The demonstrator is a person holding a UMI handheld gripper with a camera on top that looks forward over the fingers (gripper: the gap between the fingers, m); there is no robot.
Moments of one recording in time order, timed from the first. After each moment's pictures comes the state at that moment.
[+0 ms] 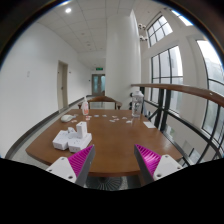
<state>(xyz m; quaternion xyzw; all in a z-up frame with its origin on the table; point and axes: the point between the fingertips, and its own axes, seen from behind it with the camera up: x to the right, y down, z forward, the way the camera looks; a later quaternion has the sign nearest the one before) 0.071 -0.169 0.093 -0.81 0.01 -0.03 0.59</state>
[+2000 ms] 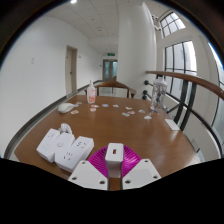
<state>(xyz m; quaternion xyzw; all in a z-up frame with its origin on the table) 0.045 -0.037 0.034 -0.85 -0.05 0.00 0.53</state>
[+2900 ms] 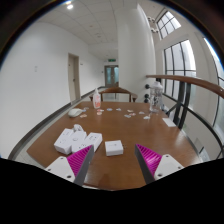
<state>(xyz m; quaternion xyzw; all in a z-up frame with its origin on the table) 0.035 -0.098 0.061 -0.83 -0.04 0.03 0.55</state>
